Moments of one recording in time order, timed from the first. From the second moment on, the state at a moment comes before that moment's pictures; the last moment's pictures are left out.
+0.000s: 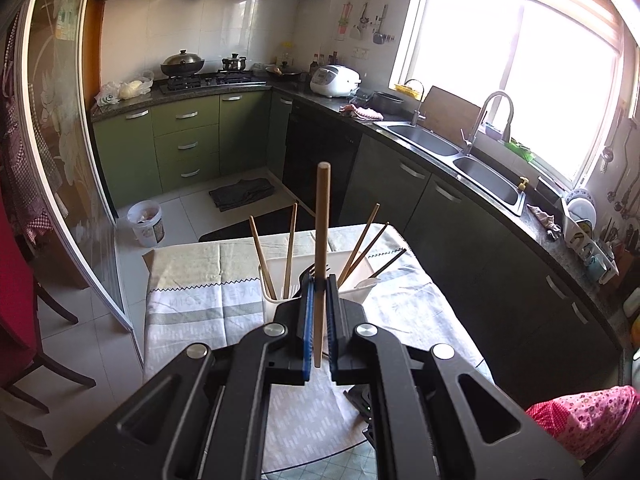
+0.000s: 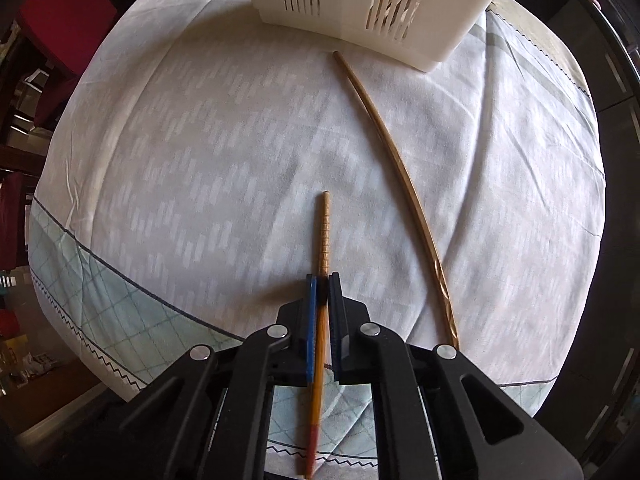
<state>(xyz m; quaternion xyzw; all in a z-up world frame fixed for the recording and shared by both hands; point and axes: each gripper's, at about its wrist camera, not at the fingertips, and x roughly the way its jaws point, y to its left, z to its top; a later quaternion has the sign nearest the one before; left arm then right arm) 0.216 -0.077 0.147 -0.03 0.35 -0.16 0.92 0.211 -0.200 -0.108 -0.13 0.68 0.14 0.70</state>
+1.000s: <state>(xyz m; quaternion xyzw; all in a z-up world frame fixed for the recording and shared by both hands) 0.321 -0.100 0.110 0.00 0.39 -0.10 0.91 0.139 -0.306 0.012 0.04 0.55 0.29 0.78</state>
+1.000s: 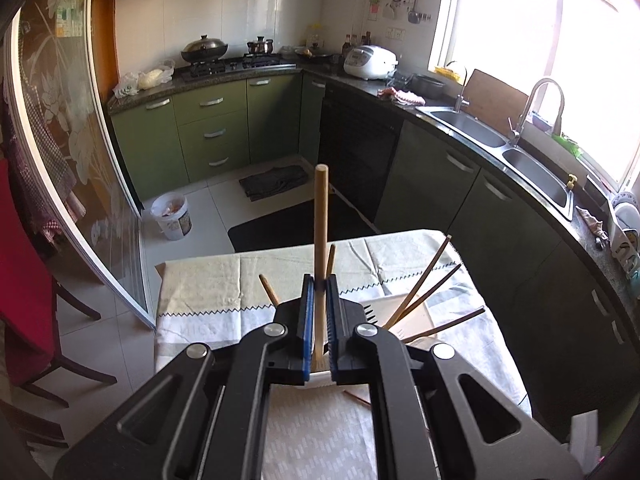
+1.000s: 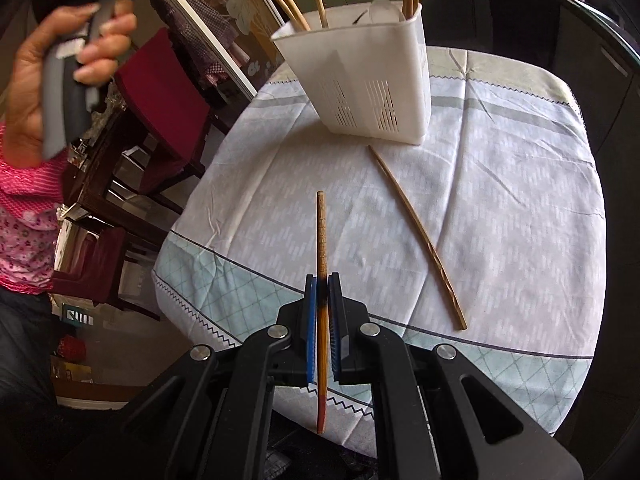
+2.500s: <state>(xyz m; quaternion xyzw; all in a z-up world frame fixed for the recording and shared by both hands) 0.210 -0.060 -0.013 -0.09 0.50 -0.14 0.85 0.326 -0.269 0.116 -0.01 0.42 0.22 0.88</state>
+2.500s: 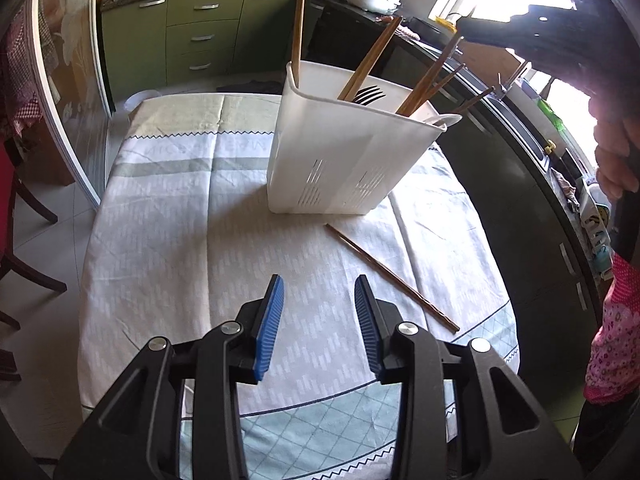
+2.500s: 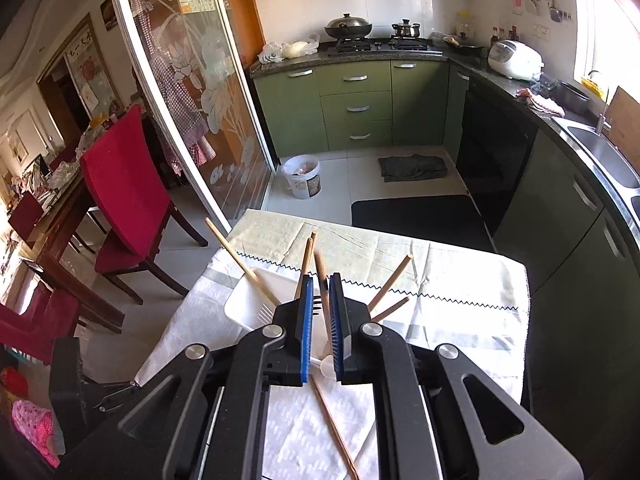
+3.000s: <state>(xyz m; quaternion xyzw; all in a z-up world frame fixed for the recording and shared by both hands) 0.261 -0.130 -0.092 -0.23 0.59 -0.01 0.78 0.217 -0.346 0.115 -0.03 0.38 0.31 0.87</state>
